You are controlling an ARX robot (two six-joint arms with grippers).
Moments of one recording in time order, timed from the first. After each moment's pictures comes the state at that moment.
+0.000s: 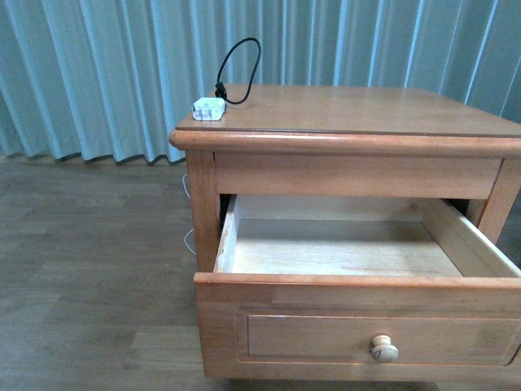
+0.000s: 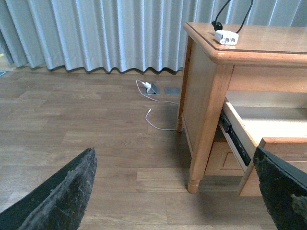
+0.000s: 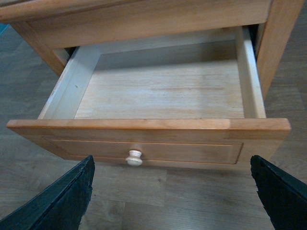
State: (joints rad) left arm 0.00 0.00 0.01 -0.01 0.00 0.00; right arm 0.00 0.93 0.42 0.08 -0.25 0.14
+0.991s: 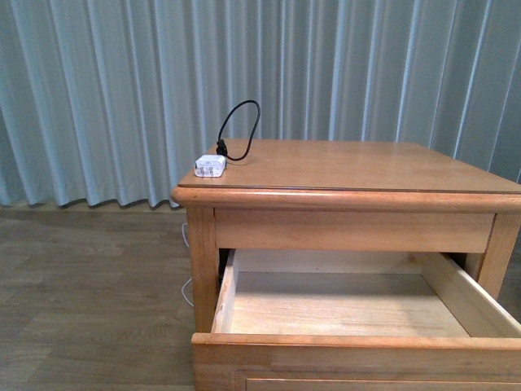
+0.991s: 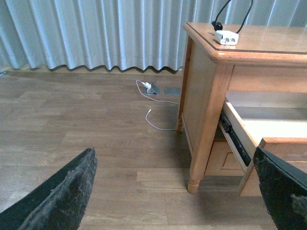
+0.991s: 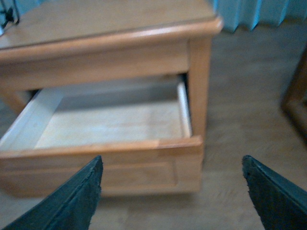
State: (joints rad) left arm 0.00 0.00 0.01 -0.01 0.00 0.00; right arm -0.22 0.66 0.23 0.23 -0.27 0.07
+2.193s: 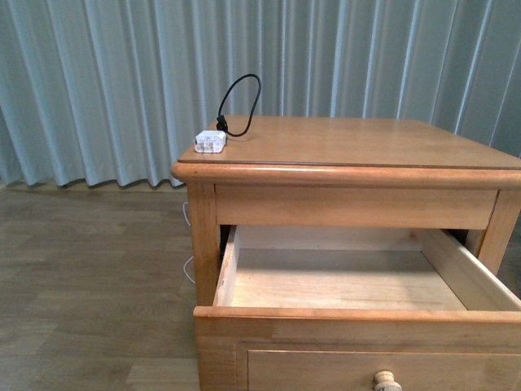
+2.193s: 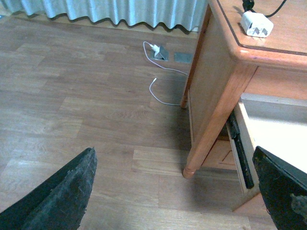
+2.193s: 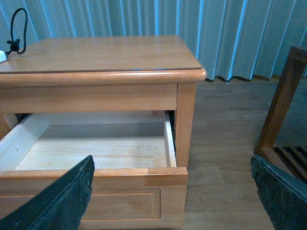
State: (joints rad) left arm -0.16 0.88 0.42 0.23 -0.21 -0.12; right arm -0.12 0.52 0.09 0.43 -0.12 0.00
